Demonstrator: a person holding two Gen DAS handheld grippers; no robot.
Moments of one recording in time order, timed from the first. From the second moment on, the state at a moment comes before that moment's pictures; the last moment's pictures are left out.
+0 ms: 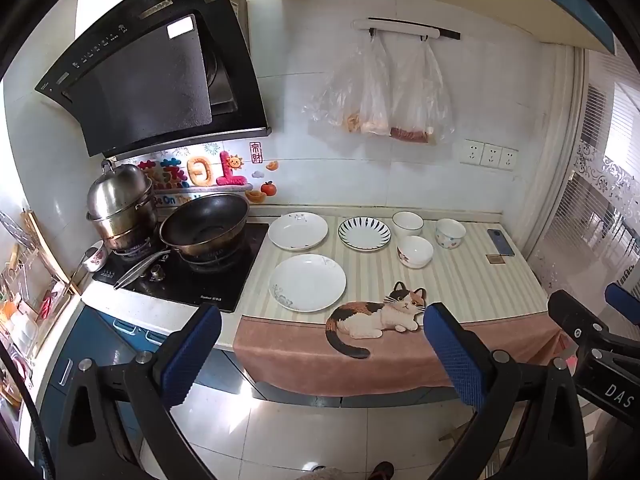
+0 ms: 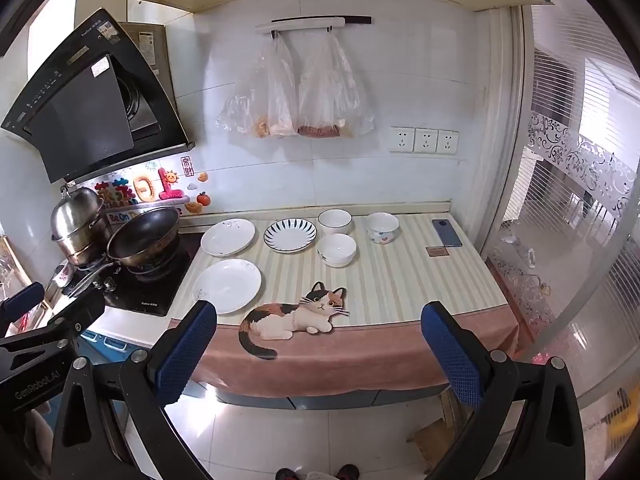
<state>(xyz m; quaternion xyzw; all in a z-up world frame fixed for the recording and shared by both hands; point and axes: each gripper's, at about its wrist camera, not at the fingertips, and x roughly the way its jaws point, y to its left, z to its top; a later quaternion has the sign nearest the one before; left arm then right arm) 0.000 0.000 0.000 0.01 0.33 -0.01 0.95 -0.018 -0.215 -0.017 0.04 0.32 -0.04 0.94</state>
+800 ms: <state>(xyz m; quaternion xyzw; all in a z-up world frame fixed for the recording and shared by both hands) 0.006 0.000 -0.012 0.01 0.36 -0.01 0.93 -0.010 -0.220 -0.028 0.04 0.34 -0.04 0.94</state>
